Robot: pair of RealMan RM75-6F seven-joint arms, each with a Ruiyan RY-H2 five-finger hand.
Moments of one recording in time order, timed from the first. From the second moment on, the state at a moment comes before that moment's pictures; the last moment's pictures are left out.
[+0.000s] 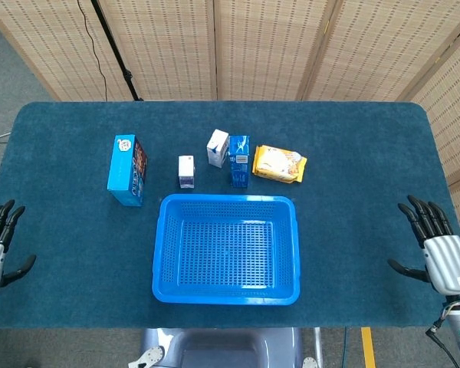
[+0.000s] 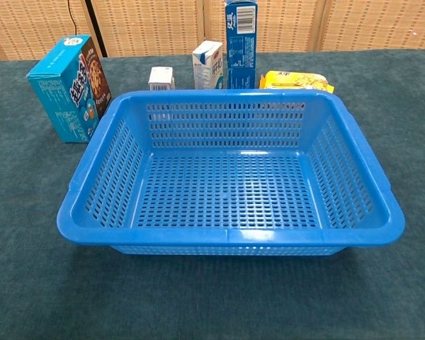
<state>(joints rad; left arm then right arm) -0.08 -1.10 -0.04 -1.63 1.55 1.55 0.05 0.17 -1.10 0.09 -1.47 -1.65 1.52 0.30</state>
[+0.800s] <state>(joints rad) -0.11 -1.09 -0.08 -1.67 1.44 1.48 0.09 0.70 -1.13 0.25 -1.40 -1.58 1.05 0.86</state>
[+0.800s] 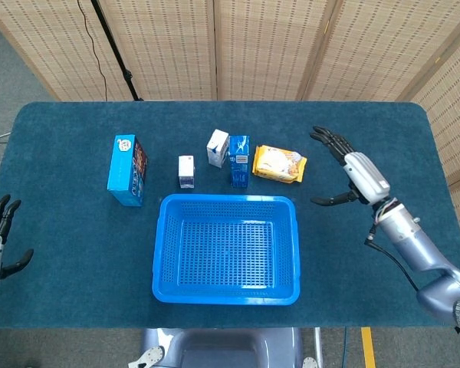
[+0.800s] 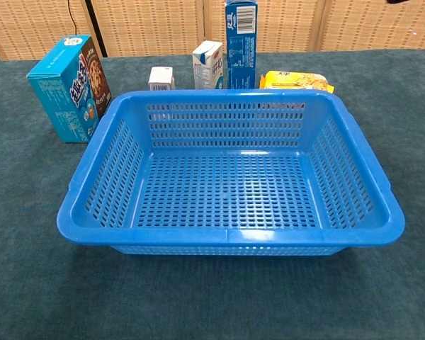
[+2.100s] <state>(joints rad) -0.16 -1.10 -0.14 -1.64 1.27 1.38 0.11 1.10 -1.61 0.29 -0.85 -1.41 0.75 0.94</state>
